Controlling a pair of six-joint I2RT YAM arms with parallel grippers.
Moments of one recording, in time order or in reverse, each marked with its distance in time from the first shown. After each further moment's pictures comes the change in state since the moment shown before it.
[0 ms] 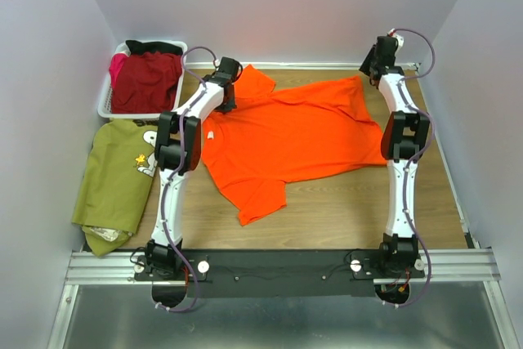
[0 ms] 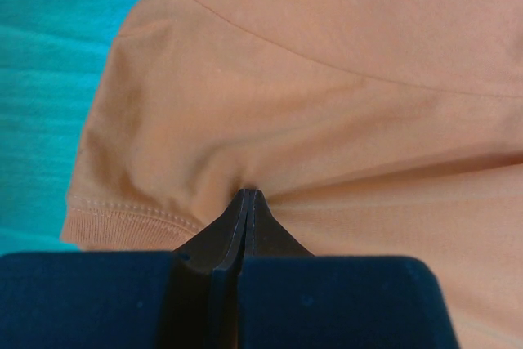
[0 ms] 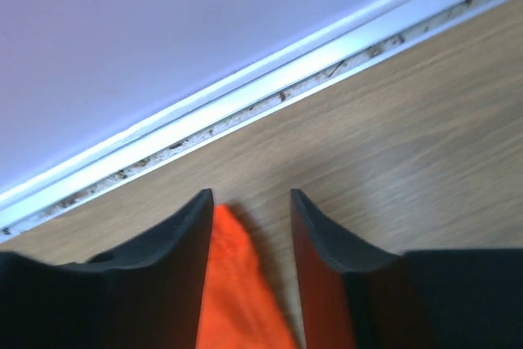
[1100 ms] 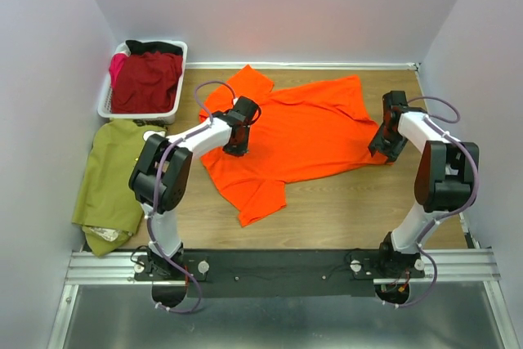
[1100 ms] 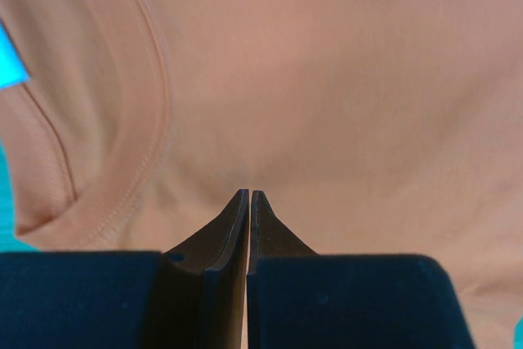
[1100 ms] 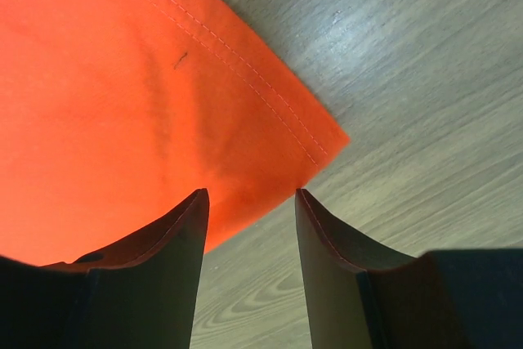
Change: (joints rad) left arm -0.232 -0.517 -0.722 0.074 0.056 -0.060; right arm -0.010 -0.896 -1.246 -0.433 0.055 0.190
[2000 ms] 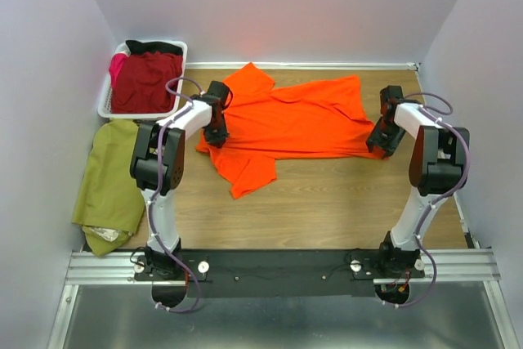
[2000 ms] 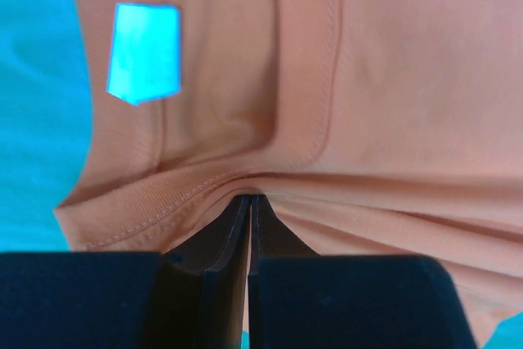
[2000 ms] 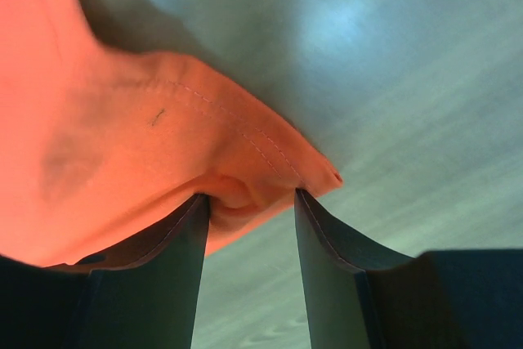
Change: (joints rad) left arm 0.210 0.123 0.121 -0.120 0.079 -0.126; right arm -0.013 0.159 0.122 -0.021 -0.011 -0.018
